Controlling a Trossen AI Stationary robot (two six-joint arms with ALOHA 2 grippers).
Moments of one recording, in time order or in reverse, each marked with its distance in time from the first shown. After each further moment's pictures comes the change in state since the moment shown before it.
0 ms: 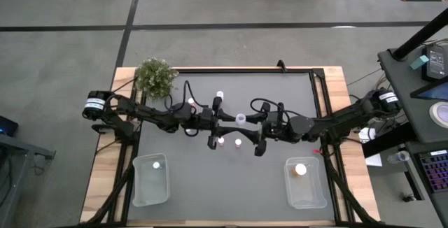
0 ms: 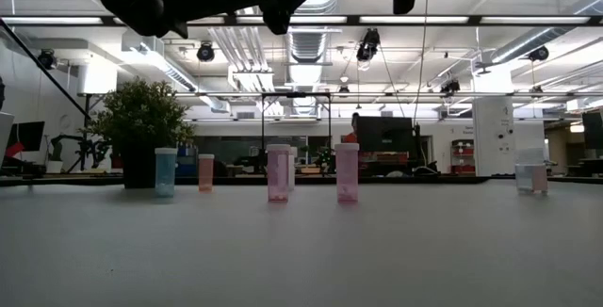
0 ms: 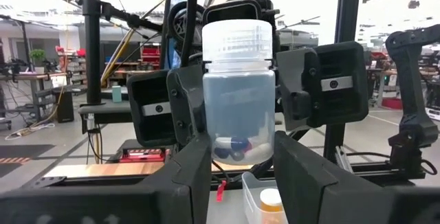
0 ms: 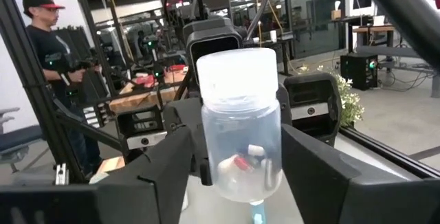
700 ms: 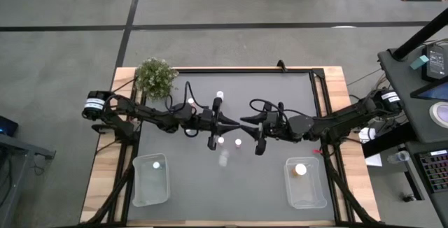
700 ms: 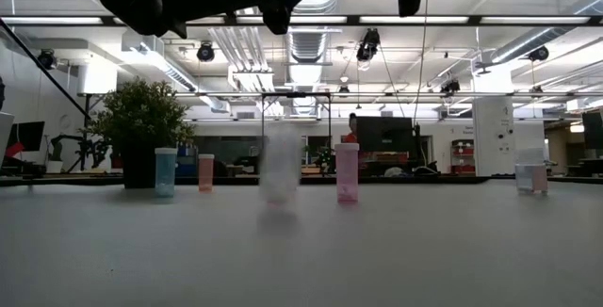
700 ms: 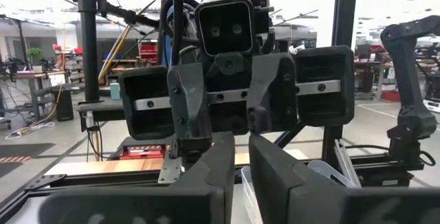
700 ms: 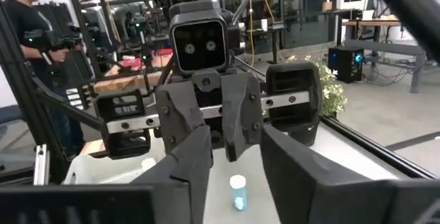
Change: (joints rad) left arm -0.002 -0.004 -0.001 -0.022 0.003 0.019; right arm 0.000 -0.032 0.002 -0.100 0.027 -0.027
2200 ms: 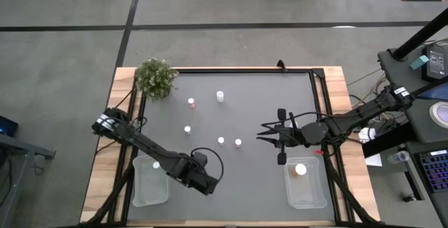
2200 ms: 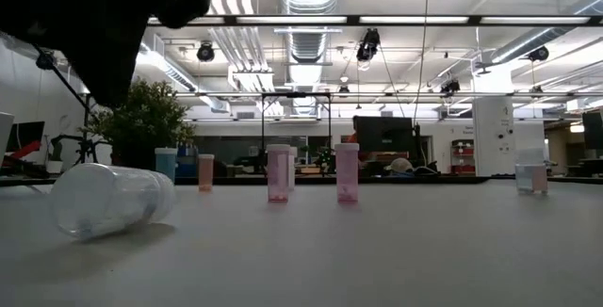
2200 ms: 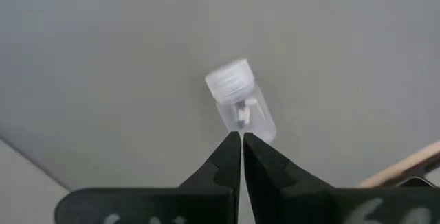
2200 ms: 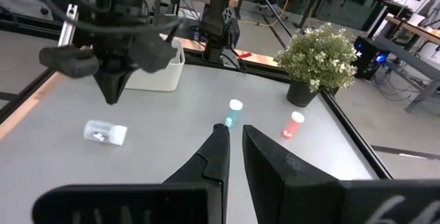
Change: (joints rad) left arm -0.513 0.233 0.639 -1.945 -0.176 -1.629; right arm 0.156 -0.262 0.000 -0.575 0.004 -0.220
